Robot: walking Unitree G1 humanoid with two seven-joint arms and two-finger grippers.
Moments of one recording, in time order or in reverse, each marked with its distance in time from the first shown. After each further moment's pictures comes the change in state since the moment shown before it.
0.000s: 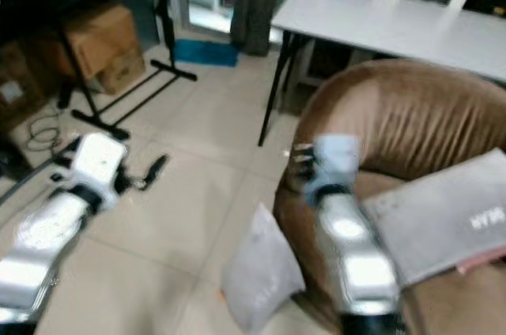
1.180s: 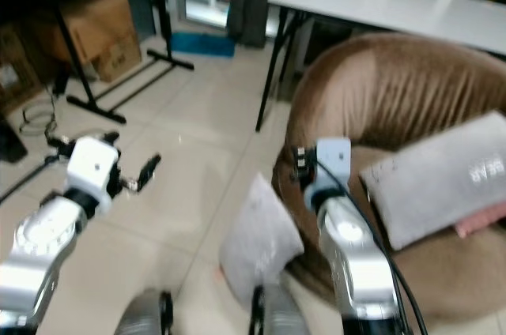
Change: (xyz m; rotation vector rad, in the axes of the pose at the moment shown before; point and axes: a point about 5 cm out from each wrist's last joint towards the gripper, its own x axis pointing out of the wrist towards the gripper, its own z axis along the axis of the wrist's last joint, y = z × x) left arm -0.001 0.000 -0.006 0.020 -0.024 0.029; right arm -0.003 -0.013 -0.007 -0.010 0.011 -0.018
